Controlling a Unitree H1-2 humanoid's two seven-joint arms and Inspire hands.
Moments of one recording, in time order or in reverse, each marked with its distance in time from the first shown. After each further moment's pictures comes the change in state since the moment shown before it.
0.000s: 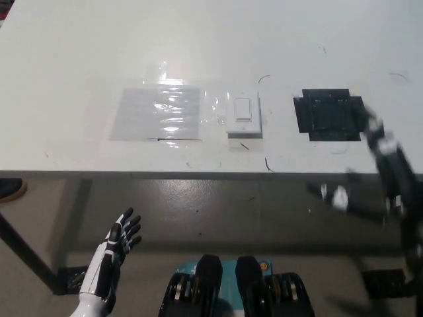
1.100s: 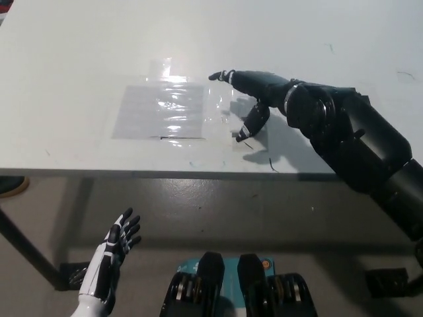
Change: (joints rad) left_arm 0.002 -0.002 0.000 -0.005 -0.002 -0.017 -0.002; right_arm -0.737 -0.006 0.580 0.769 -0.370 0.345 0.318
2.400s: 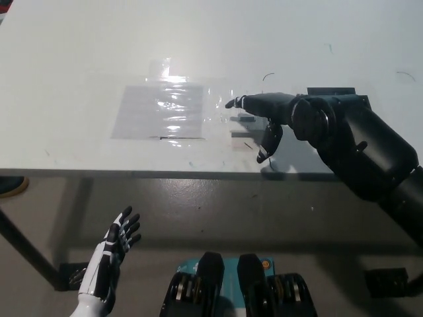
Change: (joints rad) left_arm -0.002 -0.002 0.002 0.000 -0.008 -0.009 -0.001; right_arm 0.025 -0.030 0.033 -0.046 -0.117 0.046 0.171
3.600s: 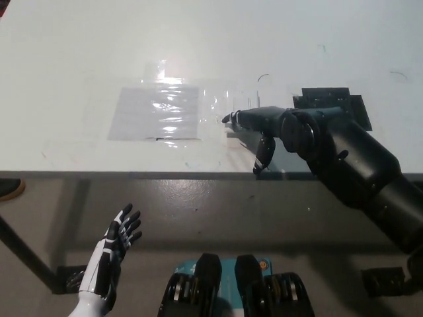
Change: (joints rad) left_arm -0.007 -0.003 0.001 0.000 -0.009 0.000 0.000; right_arm 0.016 0.051 -0.016 0.098 -0.047 -0.061 -0.020
